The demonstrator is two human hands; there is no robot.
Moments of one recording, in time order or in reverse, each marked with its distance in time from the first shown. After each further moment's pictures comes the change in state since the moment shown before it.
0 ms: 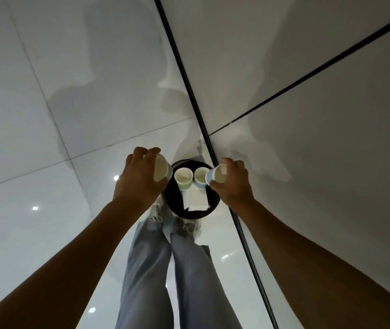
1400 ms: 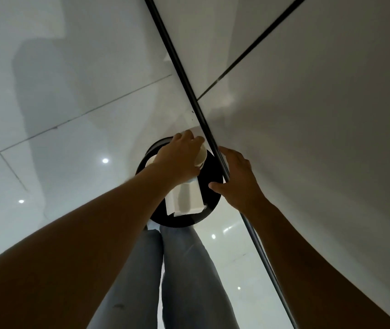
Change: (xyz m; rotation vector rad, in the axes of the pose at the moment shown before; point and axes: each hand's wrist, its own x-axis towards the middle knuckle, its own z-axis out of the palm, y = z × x) left_hand 0.148 0.007 0.223 0.179 -0.413 0.359; right_hand 0.087 0.120 0.091 0.092 -0.123 0.028
